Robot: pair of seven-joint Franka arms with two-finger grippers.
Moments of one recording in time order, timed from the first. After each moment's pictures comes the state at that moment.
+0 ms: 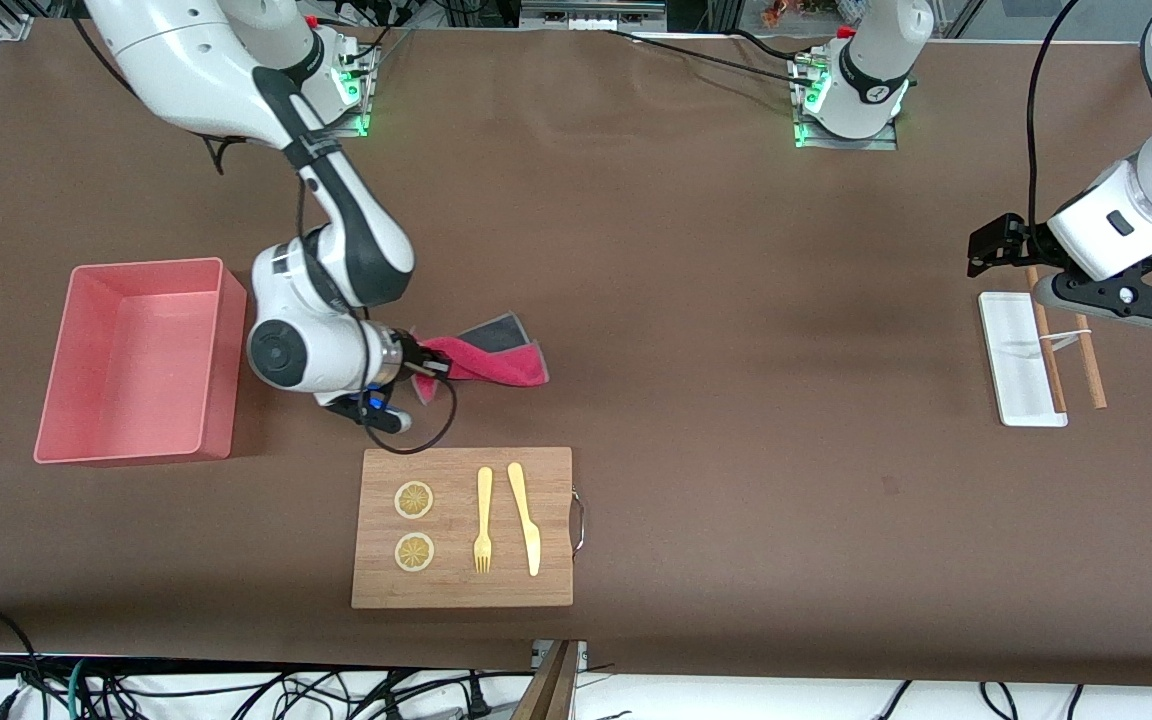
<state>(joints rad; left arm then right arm) -0.01 0.07 -0.05 -1.64 0.01 1.60 0.15 0.24 0.61 0.12 -1.64 0.26 2.00 0.48</state>
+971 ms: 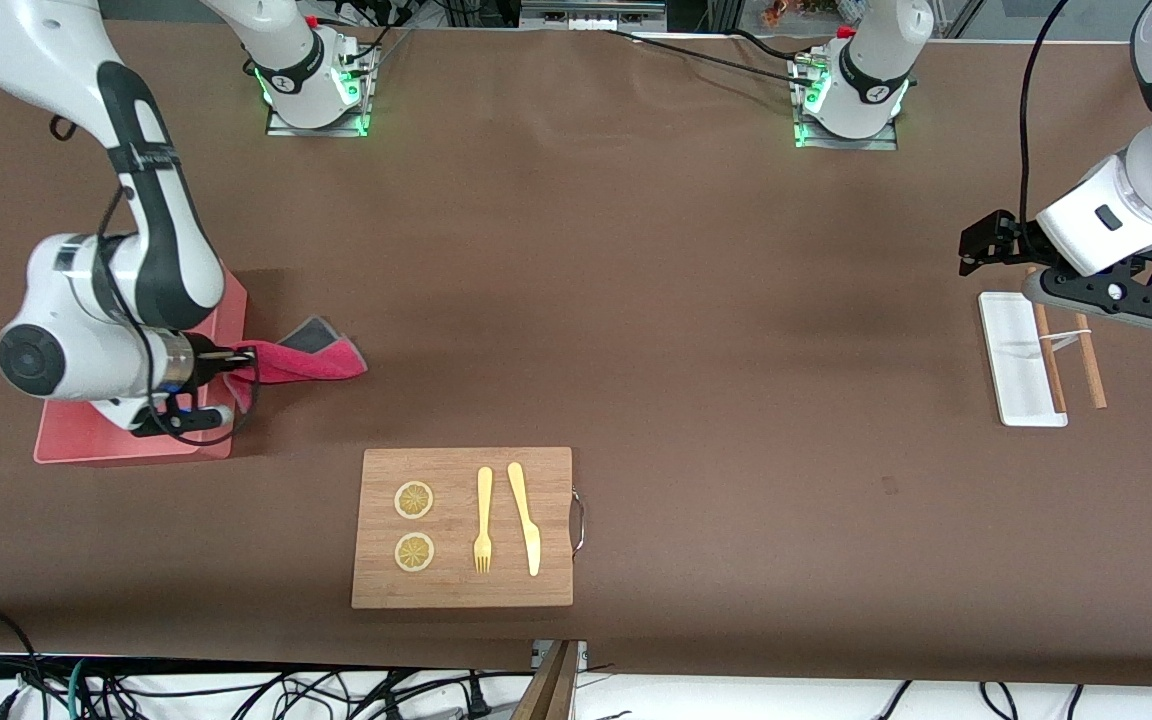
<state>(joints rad) -0.03 0.07 -0.05 -1.63 0.01 1.60 0.15 0.08 0.45 -0.08 -1.72 0.05 1.89 -0.15</state>
